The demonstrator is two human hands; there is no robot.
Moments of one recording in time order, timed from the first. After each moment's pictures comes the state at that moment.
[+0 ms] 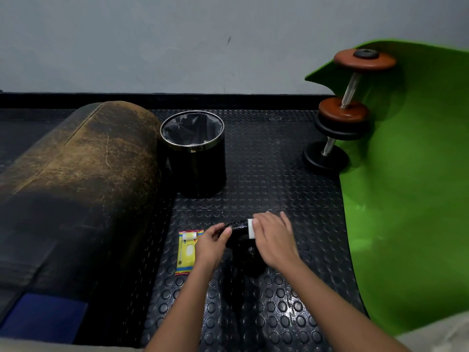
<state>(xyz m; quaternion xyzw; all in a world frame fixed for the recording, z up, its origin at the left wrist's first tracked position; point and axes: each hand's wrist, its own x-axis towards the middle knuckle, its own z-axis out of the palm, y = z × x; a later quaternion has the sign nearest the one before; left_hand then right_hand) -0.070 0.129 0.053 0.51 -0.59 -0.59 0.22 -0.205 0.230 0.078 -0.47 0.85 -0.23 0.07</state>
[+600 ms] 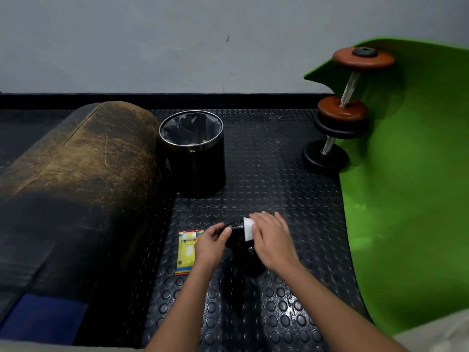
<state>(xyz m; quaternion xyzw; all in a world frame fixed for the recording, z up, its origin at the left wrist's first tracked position) -0.069 0.130 0.053 0.51 -0.60 -0.58 0.22 -0.204 0.233 0.069 -0.50 0.83 -0.24 0.05</state>
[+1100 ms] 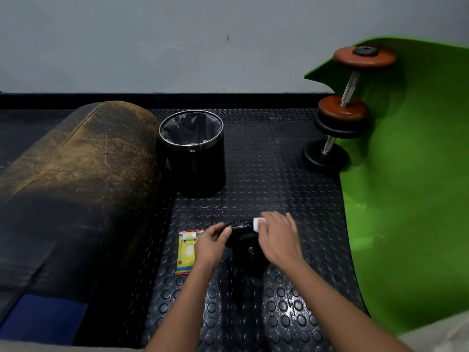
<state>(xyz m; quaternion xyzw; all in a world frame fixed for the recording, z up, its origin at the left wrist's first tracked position) -0.068 0.130 0.054 0.51 -0.61 -0.57 0.21 -0.212 0.232 0.073 -0.43 0.87 -0.22 0.06</state>
